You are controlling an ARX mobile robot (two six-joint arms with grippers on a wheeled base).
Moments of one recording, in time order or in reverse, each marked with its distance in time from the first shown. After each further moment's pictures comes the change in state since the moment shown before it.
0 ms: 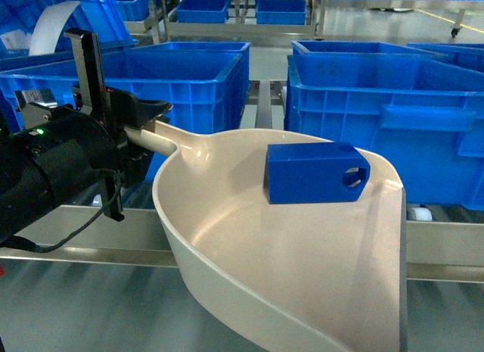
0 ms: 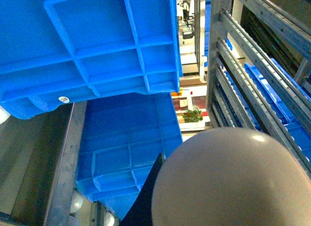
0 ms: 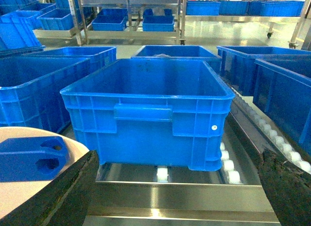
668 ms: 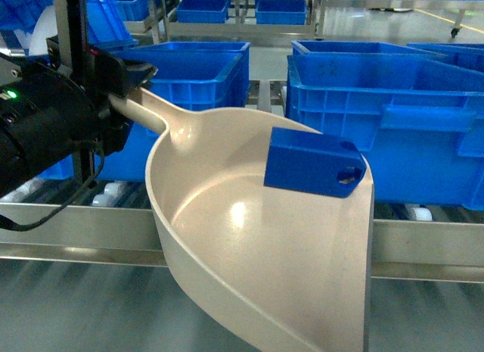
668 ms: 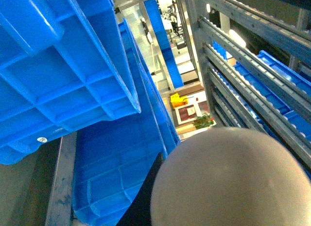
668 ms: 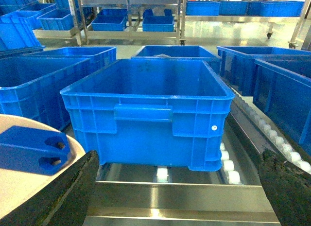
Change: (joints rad) left arm 0.005 -0.116 -0.021 -0.009 -0.064 0.205; right arm 0.000 0.000 0.000 0.000 0.000 0.000
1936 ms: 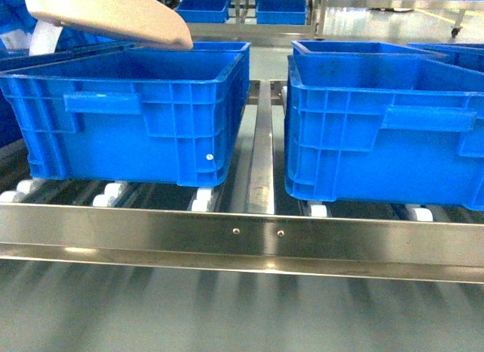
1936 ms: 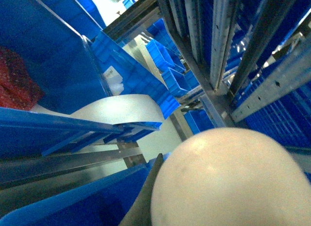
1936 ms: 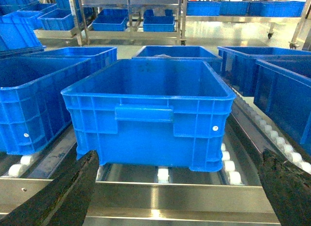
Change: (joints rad) left arm 0.223 0.046 0.788 -0.745 -0.757 0.274; right arm 0.000 0.000 0.000 0.000 0.000 0.000
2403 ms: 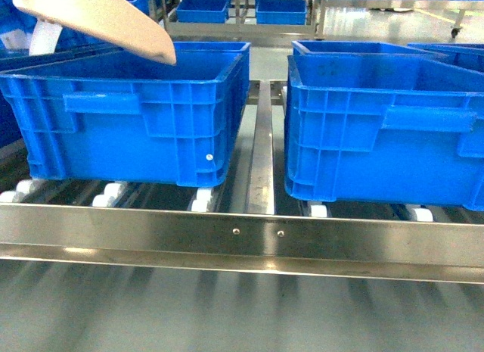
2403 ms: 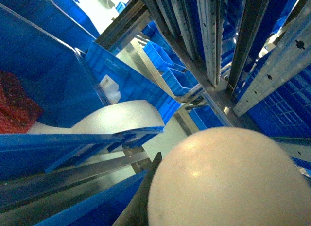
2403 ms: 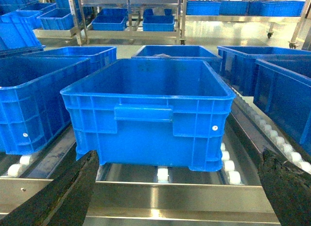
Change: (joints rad) left arm 0.010 0.012 0.048 0.006 0.040 0.163; right arm 0.000 0.000 0.000 0.000 0.000 0.000
